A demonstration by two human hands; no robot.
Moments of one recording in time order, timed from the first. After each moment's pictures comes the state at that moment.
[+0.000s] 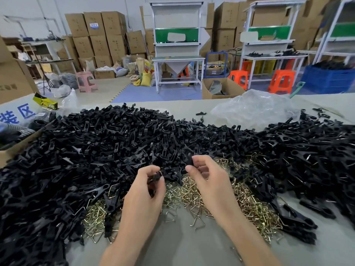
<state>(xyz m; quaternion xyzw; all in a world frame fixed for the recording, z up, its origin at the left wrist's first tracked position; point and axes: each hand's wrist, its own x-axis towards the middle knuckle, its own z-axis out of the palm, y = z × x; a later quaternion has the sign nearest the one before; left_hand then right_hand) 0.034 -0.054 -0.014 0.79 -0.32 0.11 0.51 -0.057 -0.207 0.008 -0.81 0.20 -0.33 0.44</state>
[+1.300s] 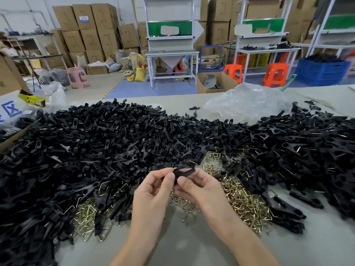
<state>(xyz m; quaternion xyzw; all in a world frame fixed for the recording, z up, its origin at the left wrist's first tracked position) 0.001 -0.081 -0.020 0.58 -0.19 -0.19 0.77 -0.077 -0.195 -0.002 -0.53 0.12 -0.22 0.81</state>
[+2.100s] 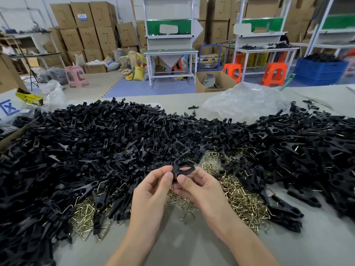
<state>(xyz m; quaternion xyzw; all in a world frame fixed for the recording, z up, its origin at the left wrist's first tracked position) -0.002 -0.083 -0.012 0.60 -0.20 -0.15 0.76 -0.077 -0.197 -0.005 -0.52 0.13 -0.23 0.81</state>
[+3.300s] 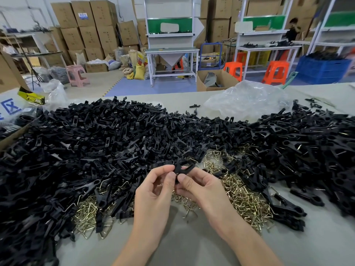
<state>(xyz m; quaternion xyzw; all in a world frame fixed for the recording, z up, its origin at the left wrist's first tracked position) -0.011 -0.080 -0.004 0.66 -0.23 -0.07 0.72 -0.078 -0.194 -0.004 -0.56 0.13 -0.21 0.79</state>
